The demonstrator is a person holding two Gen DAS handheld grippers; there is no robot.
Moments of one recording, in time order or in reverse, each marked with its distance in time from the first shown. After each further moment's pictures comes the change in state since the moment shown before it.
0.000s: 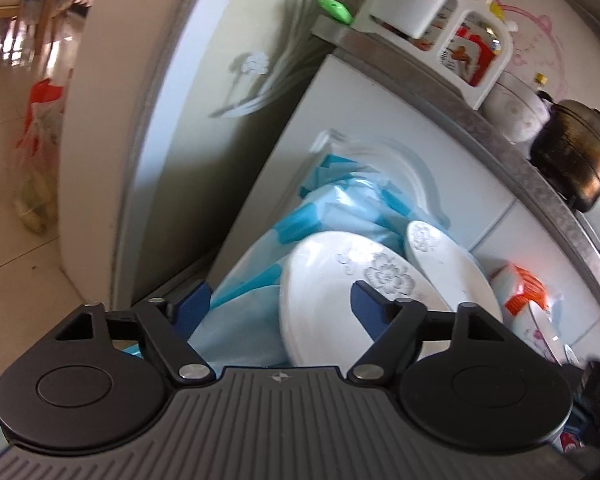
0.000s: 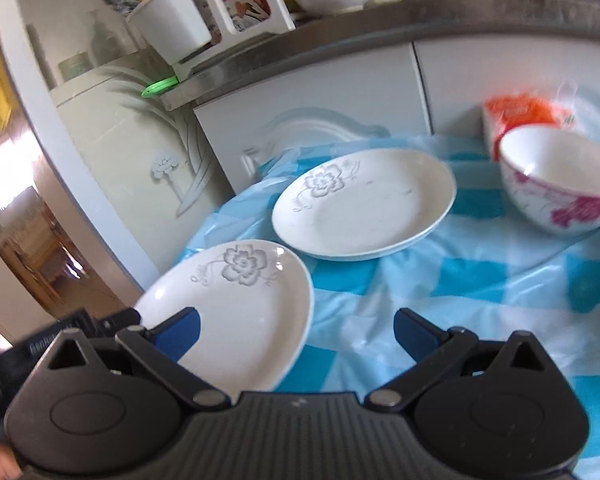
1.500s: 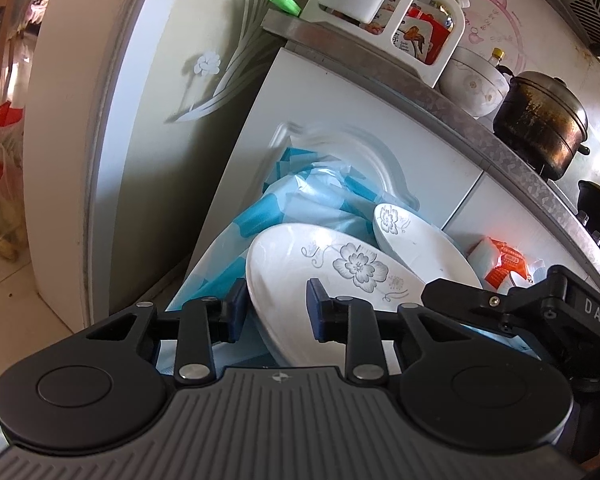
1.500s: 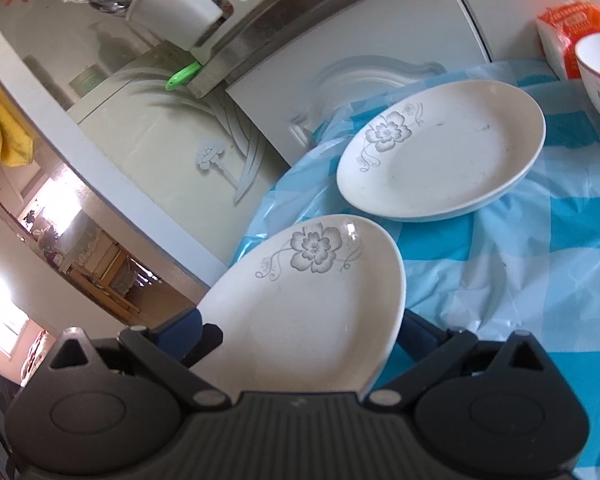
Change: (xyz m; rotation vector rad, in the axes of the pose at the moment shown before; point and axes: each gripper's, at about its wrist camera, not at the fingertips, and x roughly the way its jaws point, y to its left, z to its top) left arm 0.004 -0.008 -0.006 0.099 -0.010 -0.073; right arm 0.036 0.007 0.001 0.154 0.090 0.211
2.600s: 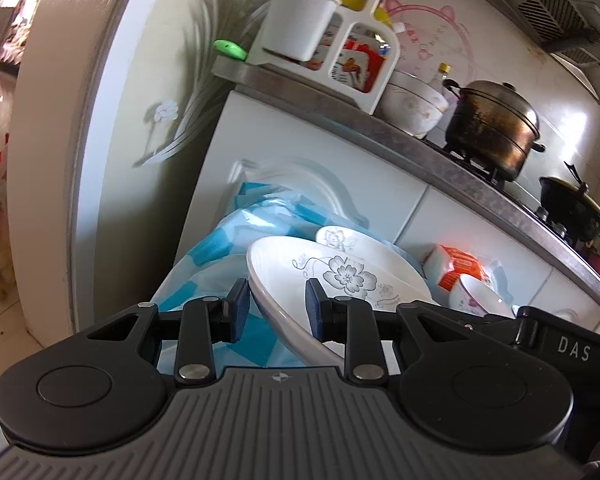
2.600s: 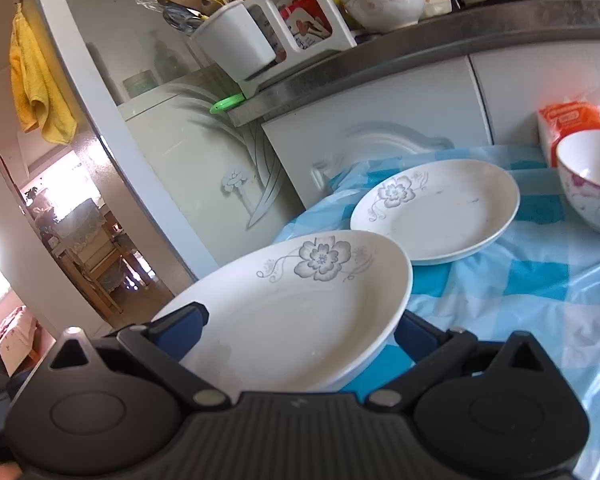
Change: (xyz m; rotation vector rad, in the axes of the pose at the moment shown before) left arm -0.048 -0.022 -0.004 0.094 -0.092 -0.084; right arm -0.053 0.019 -0.018 -0.192 -0.133 -0.039
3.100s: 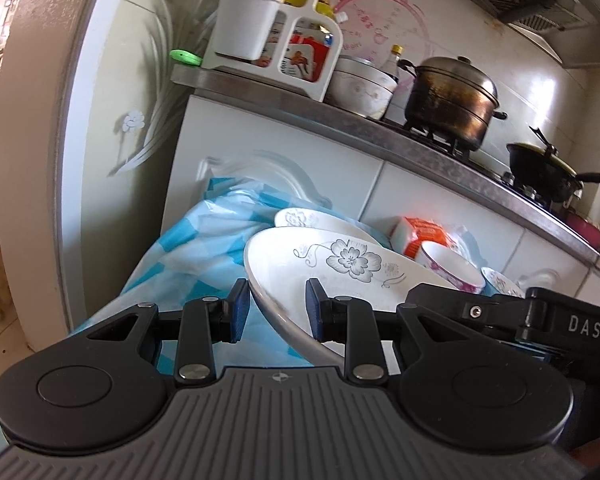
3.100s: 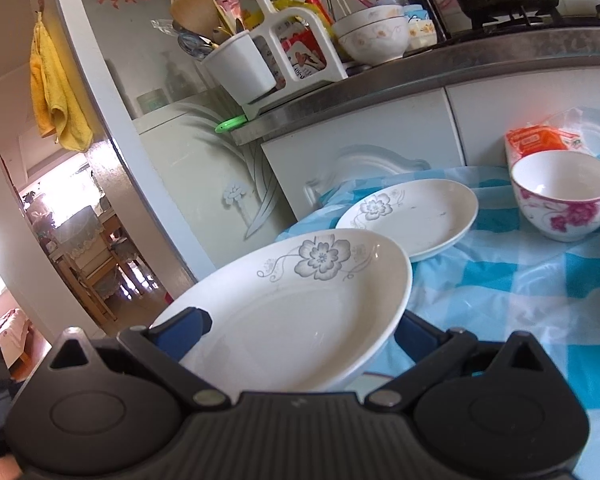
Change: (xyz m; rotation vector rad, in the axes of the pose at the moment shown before) left arm -0.036 -0.029 -0.017 0.110 0.019 -0.053; right arm -0.058 0.001 -0.018 -0.023 -0.054 -0.022
